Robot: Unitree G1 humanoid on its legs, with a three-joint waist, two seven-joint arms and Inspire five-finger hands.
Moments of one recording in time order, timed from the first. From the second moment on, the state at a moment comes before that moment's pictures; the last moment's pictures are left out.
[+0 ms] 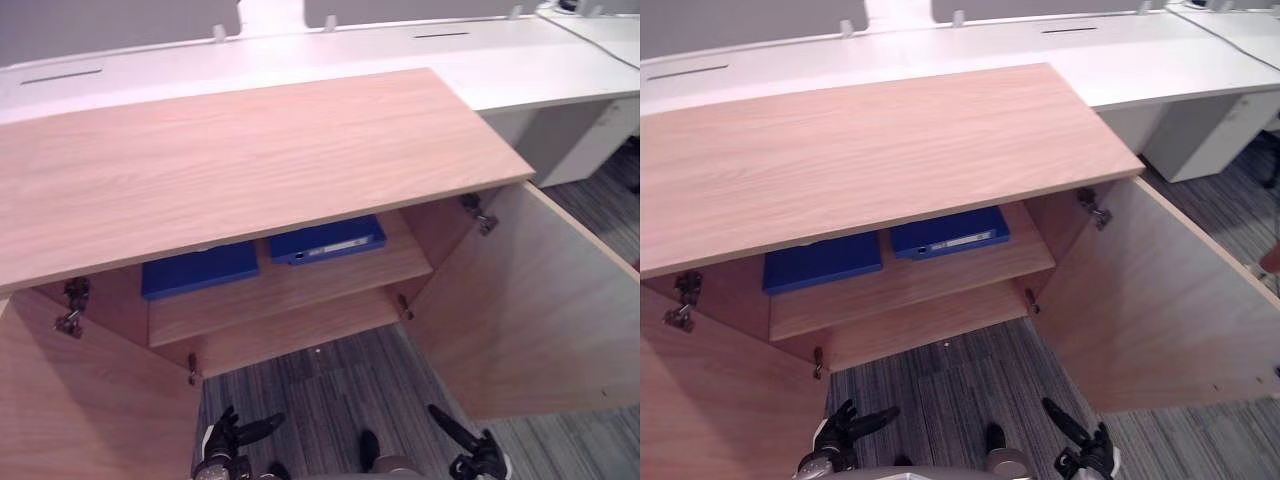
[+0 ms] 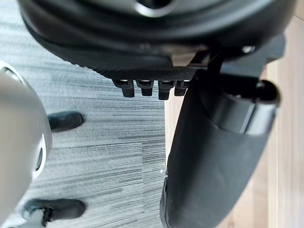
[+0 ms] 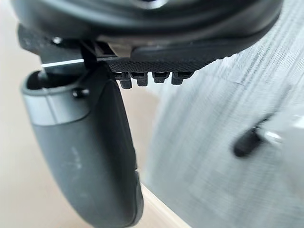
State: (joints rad) left arm 0.12 0.07 0.13 0.99 -0.19 -0.11 0.07; right arm 0.18 -0.01 -0.56 0.77 0.33 -0.09 -0.20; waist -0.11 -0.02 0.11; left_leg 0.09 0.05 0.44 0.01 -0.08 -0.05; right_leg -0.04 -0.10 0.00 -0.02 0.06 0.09
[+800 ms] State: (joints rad) left arm 0.18 0.07 -0.01 0.98 -0.14 -0.17 0.01; right arm -0.27 -0.74 -0.17 0.79 0.19 -0.14 -0.09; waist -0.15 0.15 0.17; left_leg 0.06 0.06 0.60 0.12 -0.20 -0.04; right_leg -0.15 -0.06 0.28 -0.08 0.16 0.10
